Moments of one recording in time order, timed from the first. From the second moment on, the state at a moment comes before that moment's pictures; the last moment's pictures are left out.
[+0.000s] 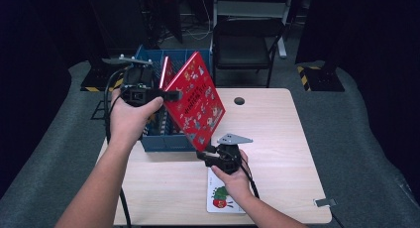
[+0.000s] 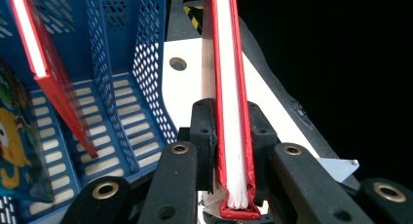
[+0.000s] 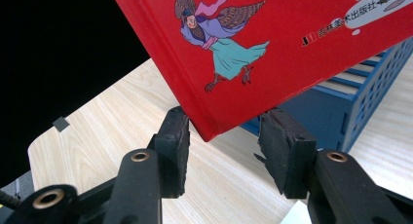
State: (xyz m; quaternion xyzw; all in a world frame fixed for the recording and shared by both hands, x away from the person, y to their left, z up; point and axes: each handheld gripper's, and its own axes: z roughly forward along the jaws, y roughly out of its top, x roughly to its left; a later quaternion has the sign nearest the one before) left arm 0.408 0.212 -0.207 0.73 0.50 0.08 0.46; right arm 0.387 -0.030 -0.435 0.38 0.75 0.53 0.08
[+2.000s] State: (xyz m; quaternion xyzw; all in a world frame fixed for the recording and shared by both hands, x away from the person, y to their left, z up) left arm 0.413 0.272 -0.184 0.69 0.57 0.12 0.43; right arm 0.424 0.024 -0.405 0.32 0.79 0.52 0.08
